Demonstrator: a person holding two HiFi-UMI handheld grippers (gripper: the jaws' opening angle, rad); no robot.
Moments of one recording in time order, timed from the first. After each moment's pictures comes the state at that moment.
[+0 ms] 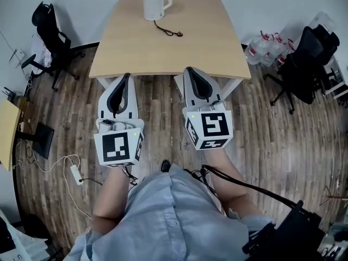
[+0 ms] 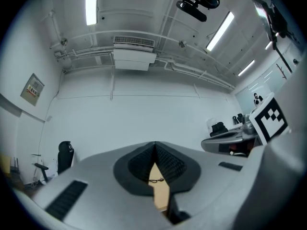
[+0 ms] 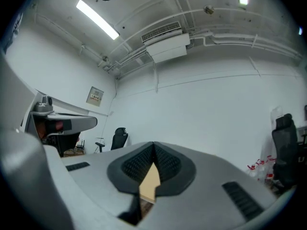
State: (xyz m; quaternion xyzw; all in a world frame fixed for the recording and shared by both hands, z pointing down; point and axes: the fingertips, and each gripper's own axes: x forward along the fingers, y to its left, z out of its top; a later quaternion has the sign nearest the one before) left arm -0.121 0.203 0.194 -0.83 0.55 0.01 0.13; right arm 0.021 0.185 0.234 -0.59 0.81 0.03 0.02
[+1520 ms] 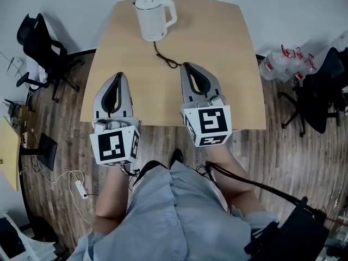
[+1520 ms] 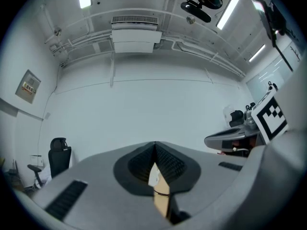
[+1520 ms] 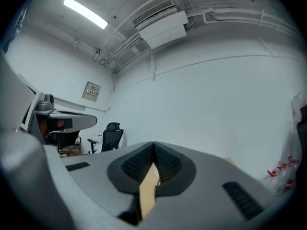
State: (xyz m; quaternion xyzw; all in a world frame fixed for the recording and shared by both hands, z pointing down) left arm -0.095 -0.055 0.211 -0.80 0.59 -0.03 0.12; right arm 0.052 -0.081 0.251 -0.55 0.83 0.02 0.00
